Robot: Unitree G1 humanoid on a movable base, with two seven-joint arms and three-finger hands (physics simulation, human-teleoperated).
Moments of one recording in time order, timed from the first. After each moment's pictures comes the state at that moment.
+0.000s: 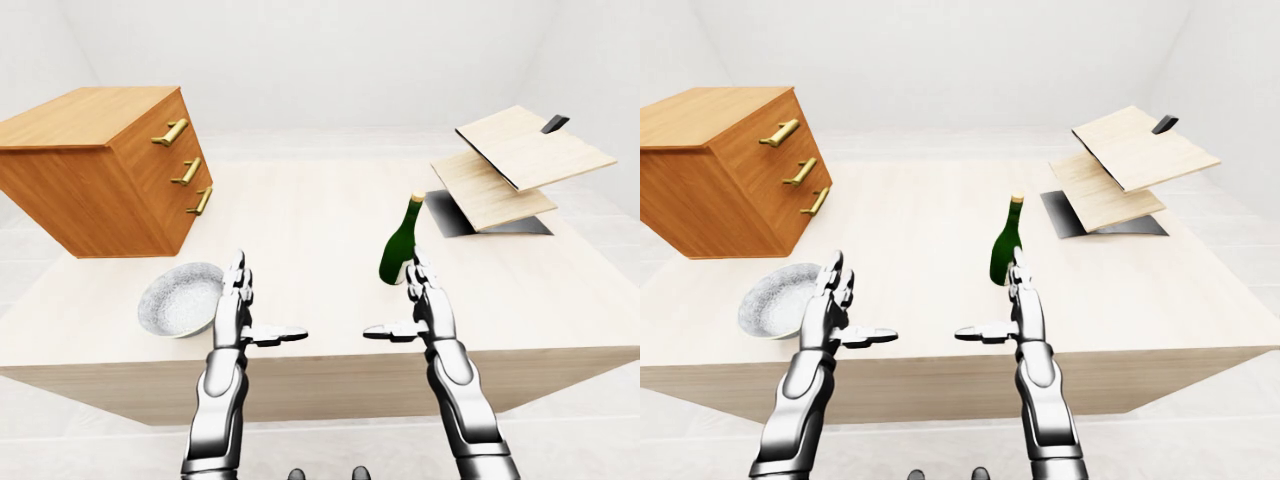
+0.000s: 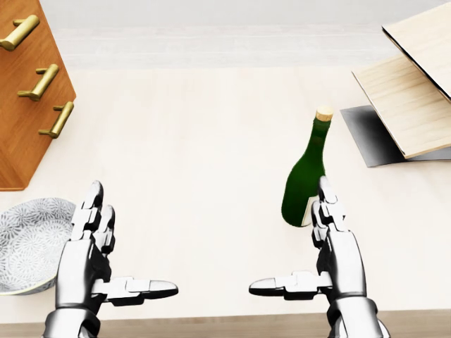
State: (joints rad) left arm 0.02 -0.03 0.05 -0.04 -0.02 0.02 -0.04; right arm 0.01 -0.02 0.00 -0.01 0.01 0.02 0.00
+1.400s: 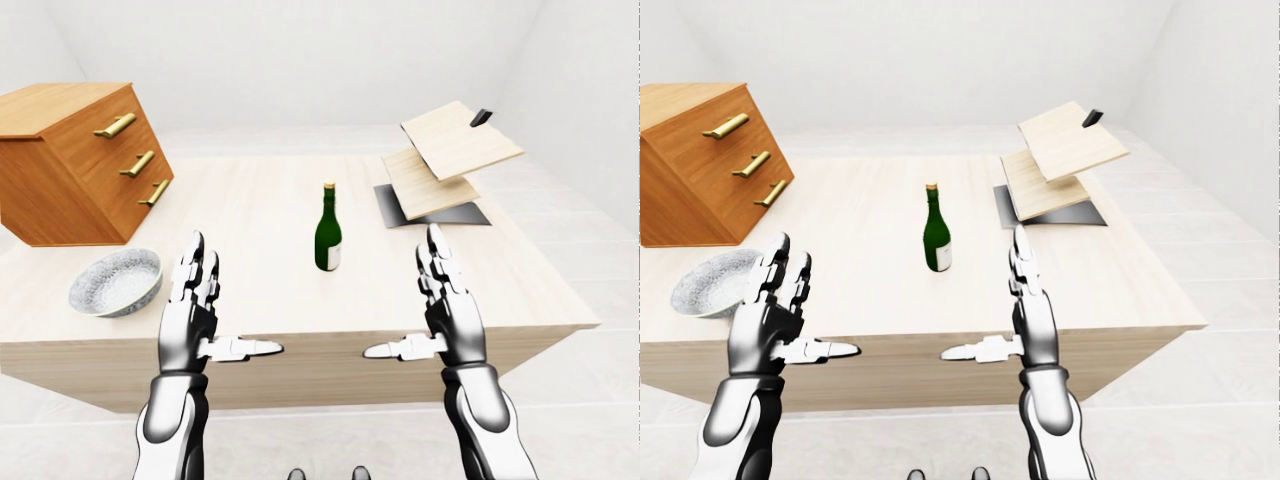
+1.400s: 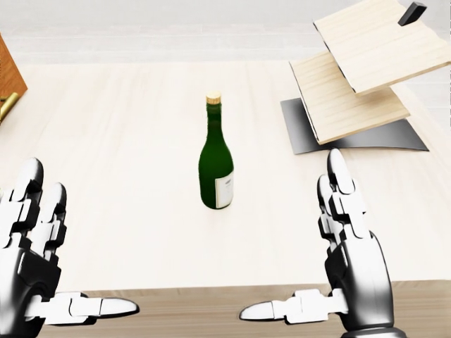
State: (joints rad) left arm 0.20 0.00 0.13 -0.51 -0.09 0.09 -0.15; right arm 0.23 -0.01 0.11 -0.55 -0.08 0.09 0.02
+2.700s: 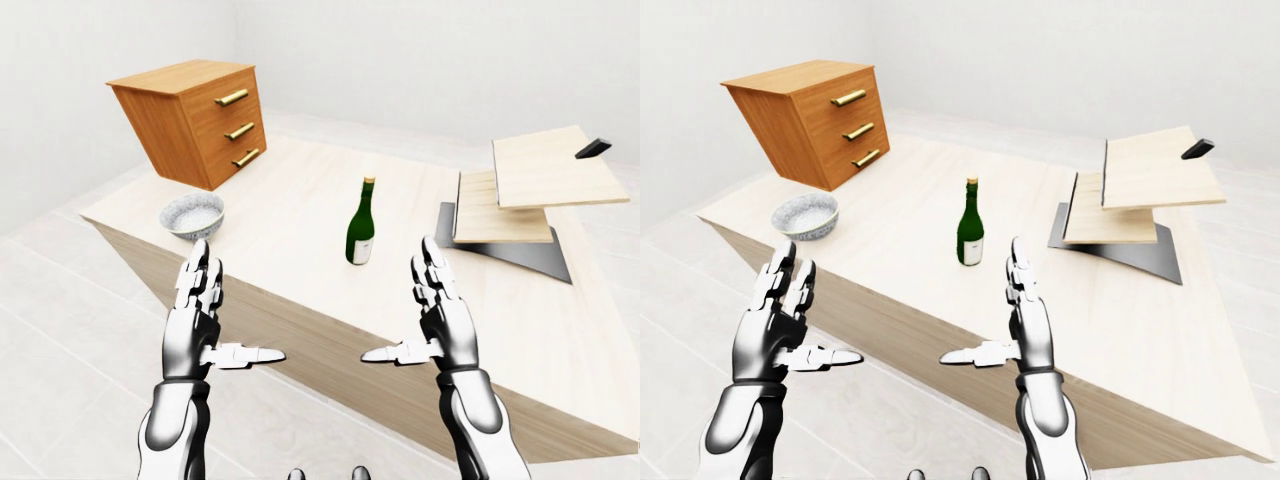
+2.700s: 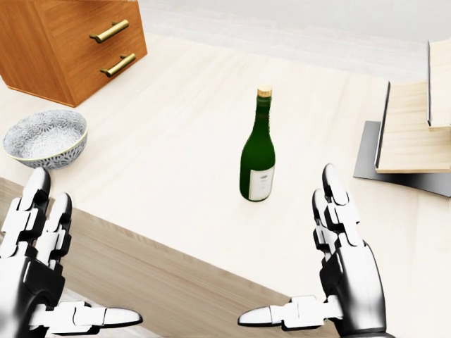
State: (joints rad) left arm 0.24 -0.01 0.12 -0.51 -0.08 0.09 -0.16; right arm 0.25 -0.01 0.12 -0.50 -0.03 0.09 0.00
